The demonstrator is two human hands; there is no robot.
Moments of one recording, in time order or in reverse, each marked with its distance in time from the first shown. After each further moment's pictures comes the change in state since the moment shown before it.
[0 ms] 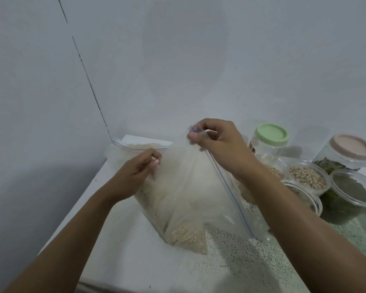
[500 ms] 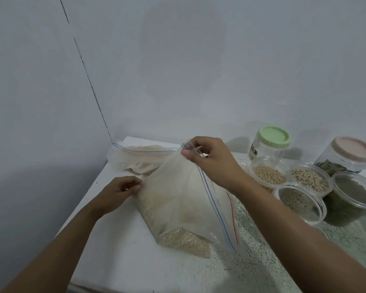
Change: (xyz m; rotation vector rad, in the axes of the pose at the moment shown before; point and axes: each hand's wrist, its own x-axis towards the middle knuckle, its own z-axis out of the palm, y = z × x) left_hand -0.033 -0.087 -0.009 -0.070 -0.044 -0.303; right_hand -0.005 0.024 0.022 -0.116 -0.049 0.052
